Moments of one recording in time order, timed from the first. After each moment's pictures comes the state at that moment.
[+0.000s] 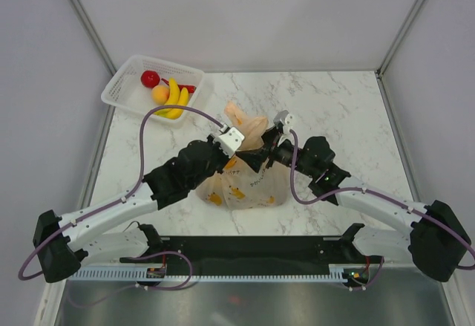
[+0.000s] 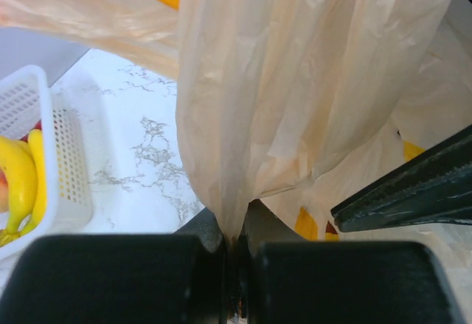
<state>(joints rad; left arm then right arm) -0.95 1.05 0.81 -0.10 -0.32 0.21 0.76 1.15 0.62 0.62 -0.31 0.25</state>
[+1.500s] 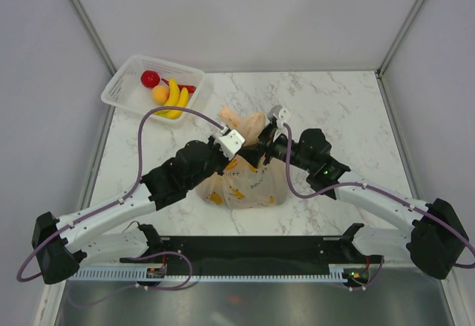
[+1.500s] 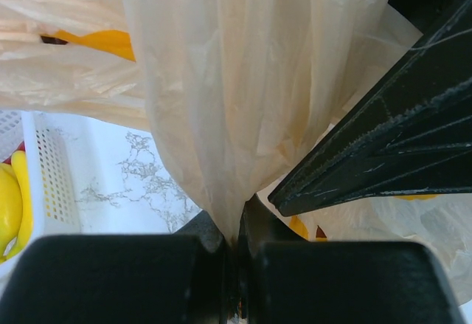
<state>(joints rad) -0.95 1.01 0.81 -0.10 -0.25 0.23 0.76 1.18 0.73 0.47 -0.34 0.21</state>
